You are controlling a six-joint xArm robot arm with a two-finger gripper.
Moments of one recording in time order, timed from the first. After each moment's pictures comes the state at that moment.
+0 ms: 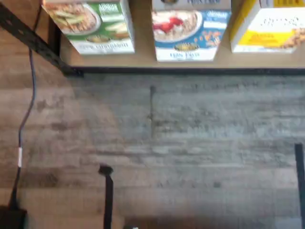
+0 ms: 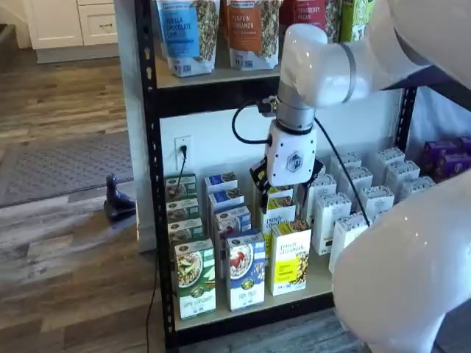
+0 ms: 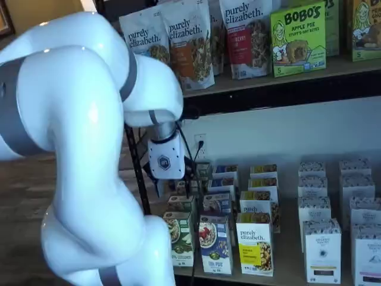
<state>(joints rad) 0.17 -0.58 -0.42 0.04 0.90 0.16</state>
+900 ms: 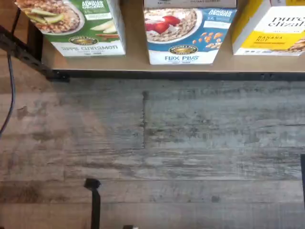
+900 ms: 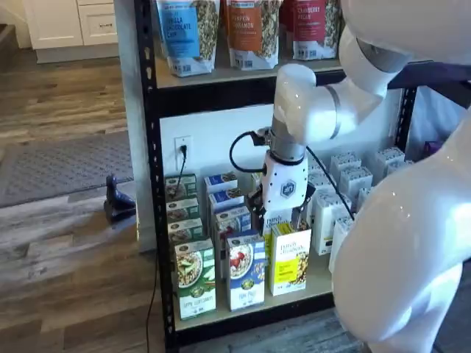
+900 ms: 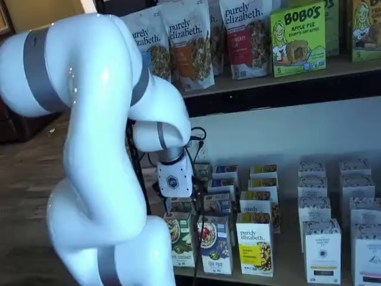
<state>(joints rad) 0.16 -0.33 -0.40 0.02 0.64 0.15</state>
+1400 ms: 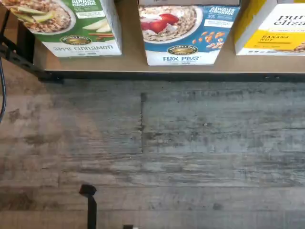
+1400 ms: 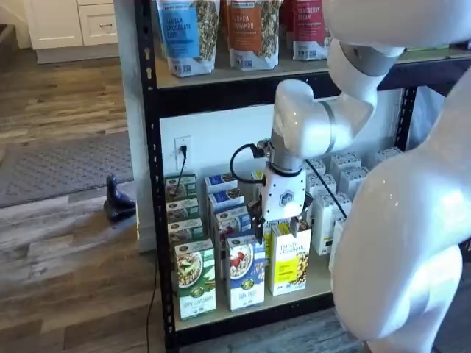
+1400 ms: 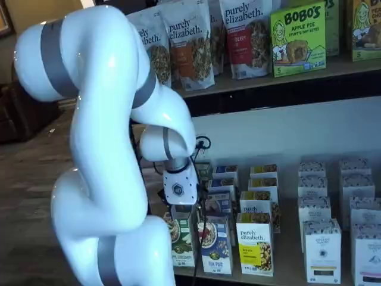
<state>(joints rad) 0.14 -0.19 -0.42 0.04 0.52 0.11</state>
